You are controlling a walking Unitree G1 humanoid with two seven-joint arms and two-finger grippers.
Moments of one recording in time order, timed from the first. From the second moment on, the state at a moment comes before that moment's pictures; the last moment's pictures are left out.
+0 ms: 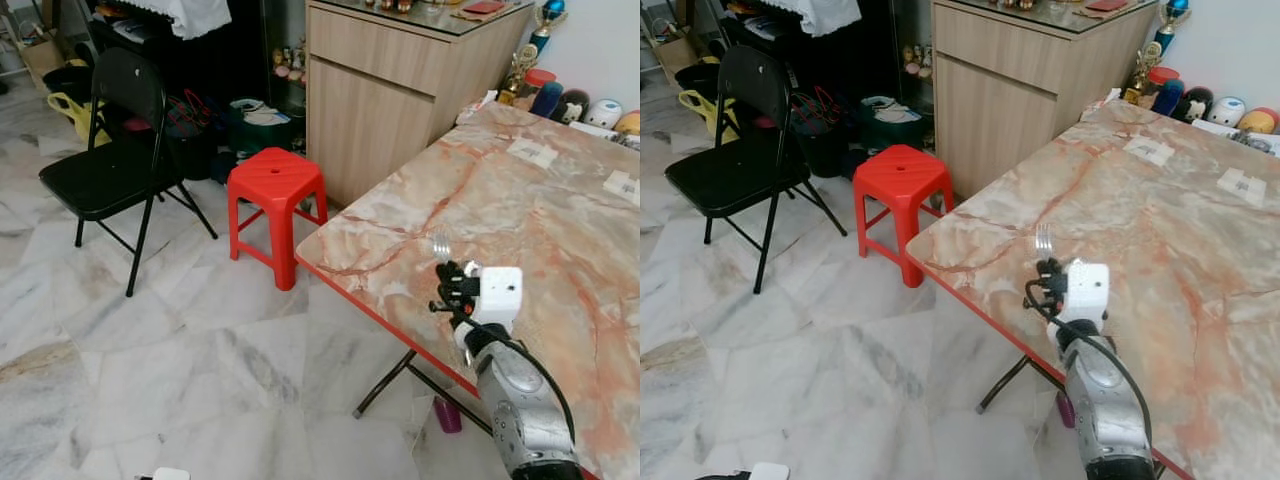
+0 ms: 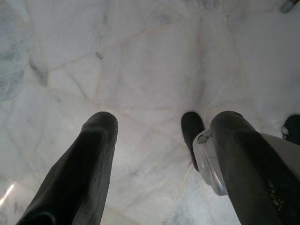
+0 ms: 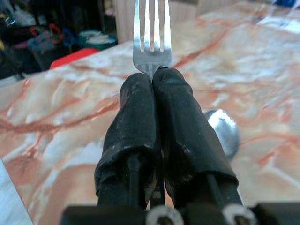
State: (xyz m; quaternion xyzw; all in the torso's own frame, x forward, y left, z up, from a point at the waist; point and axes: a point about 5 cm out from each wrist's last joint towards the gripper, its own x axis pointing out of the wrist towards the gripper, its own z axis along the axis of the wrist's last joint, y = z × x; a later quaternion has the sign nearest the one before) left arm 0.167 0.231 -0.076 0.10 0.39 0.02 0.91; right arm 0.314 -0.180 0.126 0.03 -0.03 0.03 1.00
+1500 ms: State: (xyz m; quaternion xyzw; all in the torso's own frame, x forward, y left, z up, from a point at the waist) left arm 0.168 0.236 -0.075 0.08 0.39 0.05 0.92; right arm 0.295 -0.160 0.121 0.01 -0.06 -0.01 1.00
